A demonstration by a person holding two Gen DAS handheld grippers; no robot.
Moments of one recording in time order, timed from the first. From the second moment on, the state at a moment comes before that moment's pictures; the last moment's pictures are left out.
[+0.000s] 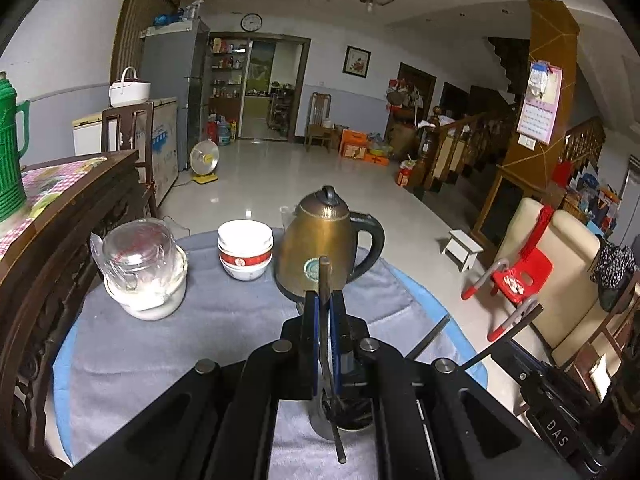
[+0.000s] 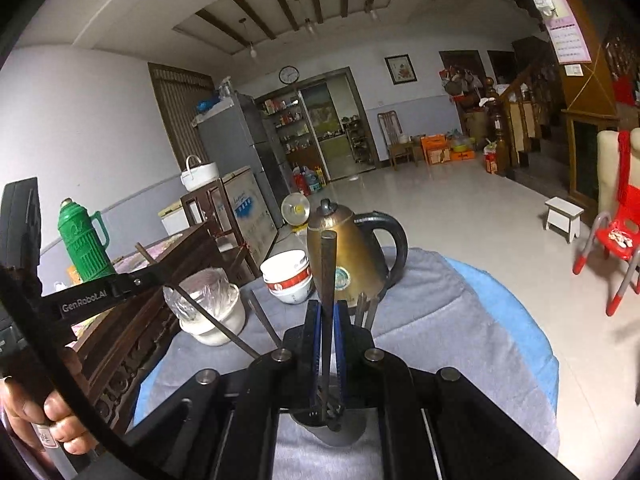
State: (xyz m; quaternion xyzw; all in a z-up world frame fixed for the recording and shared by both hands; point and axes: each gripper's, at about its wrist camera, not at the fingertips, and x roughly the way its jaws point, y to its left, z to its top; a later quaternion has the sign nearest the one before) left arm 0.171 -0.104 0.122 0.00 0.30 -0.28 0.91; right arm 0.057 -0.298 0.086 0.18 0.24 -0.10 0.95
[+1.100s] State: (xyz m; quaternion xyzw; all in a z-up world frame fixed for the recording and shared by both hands) left arm 0.185 -0.082 0.062 0.01 0.40 -0.31 0.86; right arm 0.059 -0.271 0.037 0.19 0.32 -0.05 0.93
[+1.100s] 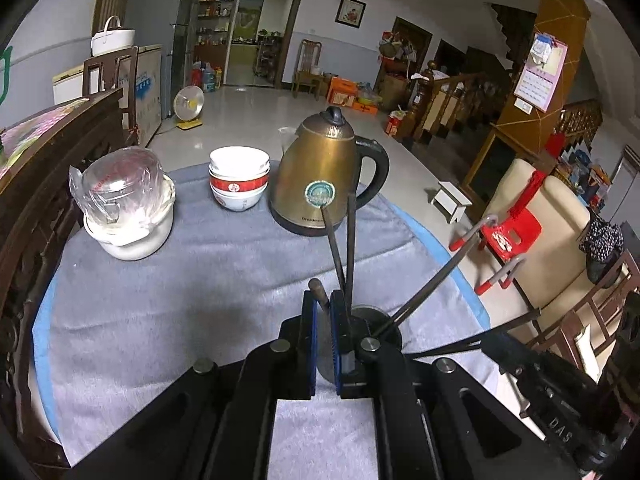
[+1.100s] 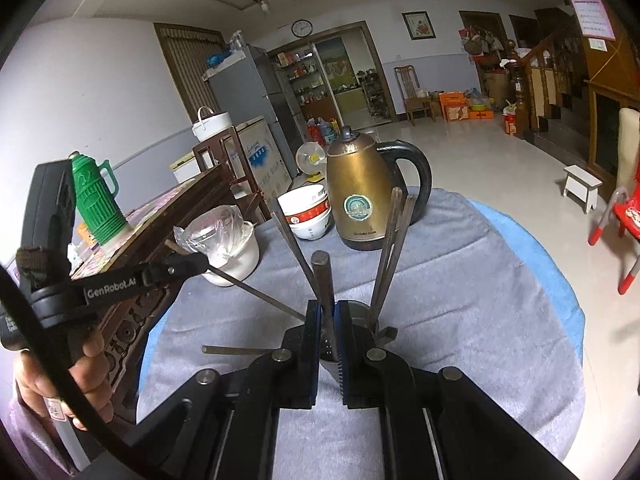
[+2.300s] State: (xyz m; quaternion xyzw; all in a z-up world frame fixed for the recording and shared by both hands) left arm 0.092 -0.015 0.052 0.15 0.31 -0.16 0.93; right arm -0.017 -0.247 0.053 0.16 0.25 -0.05 0.95
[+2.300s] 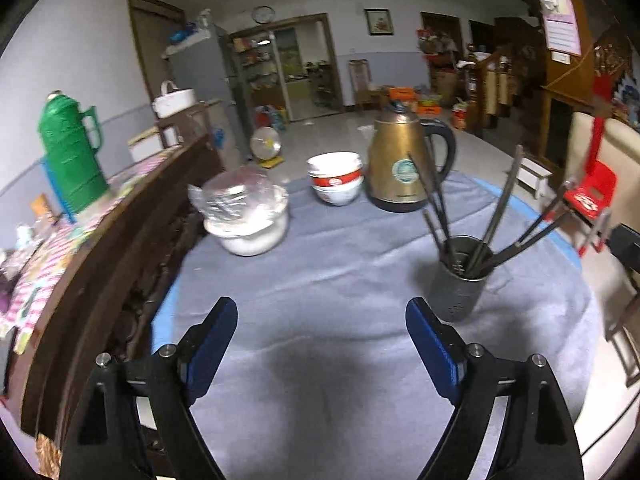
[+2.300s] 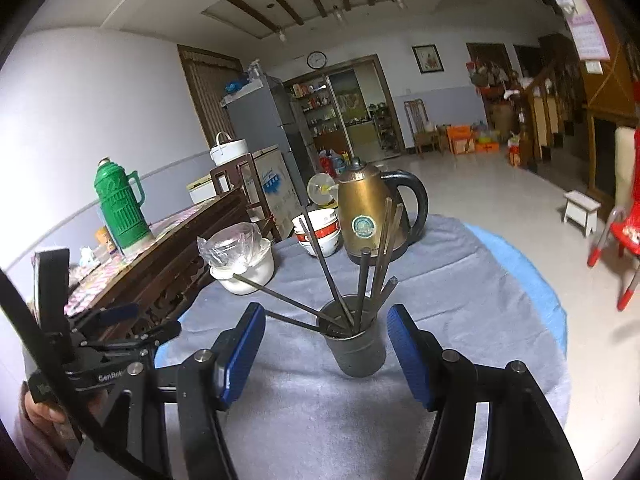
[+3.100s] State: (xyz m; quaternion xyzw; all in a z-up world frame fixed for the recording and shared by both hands) left arm 0.058 0.005 0.069 0.16 0.28 -0.06 0.95; right arm -0.044 -0.221 0.055 0.15 0.27 -0.08 0.95
